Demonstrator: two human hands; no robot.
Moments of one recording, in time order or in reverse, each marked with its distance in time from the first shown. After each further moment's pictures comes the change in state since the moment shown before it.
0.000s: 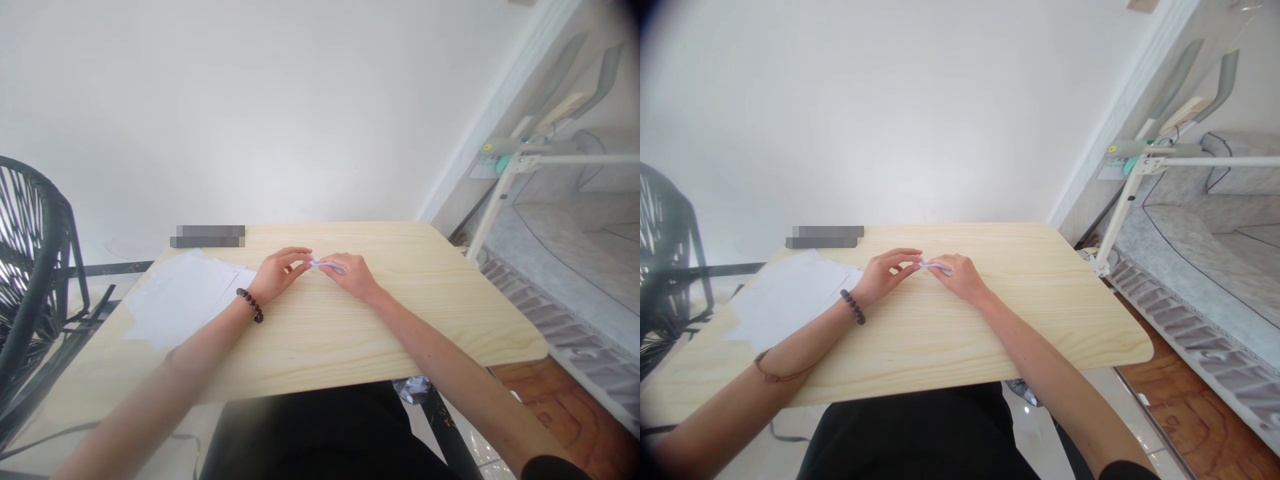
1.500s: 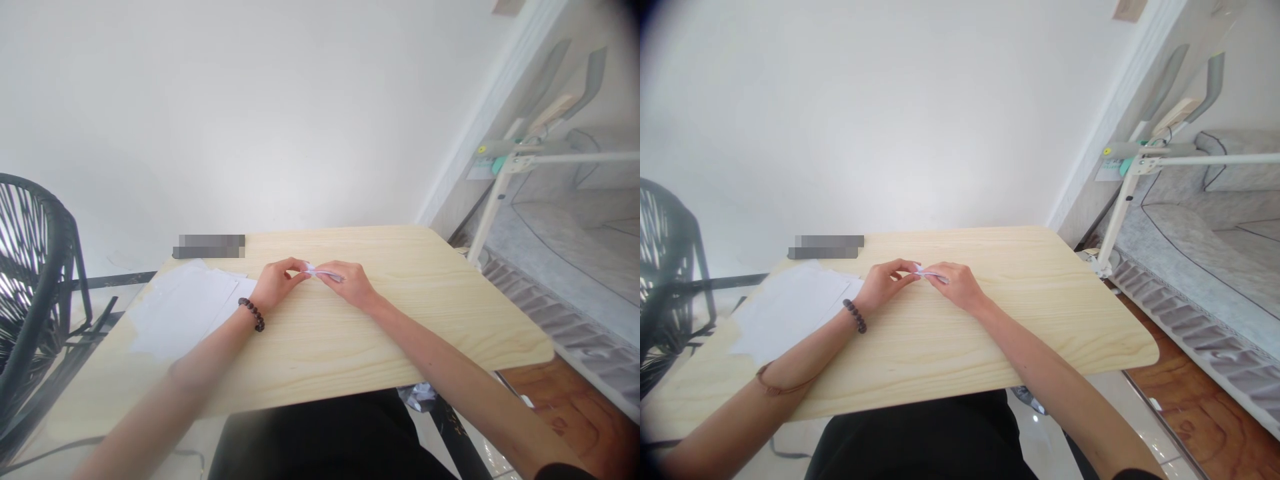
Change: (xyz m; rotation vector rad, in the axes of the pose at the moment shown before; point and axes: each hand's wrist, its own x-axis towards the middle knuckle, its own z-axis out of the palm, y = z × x) left_hand 0.002 -0.005 0.001 -0.019 -0.005 -0.188; right_hand -0.001 -0.002 0.007 0.052 0.071 -0.080
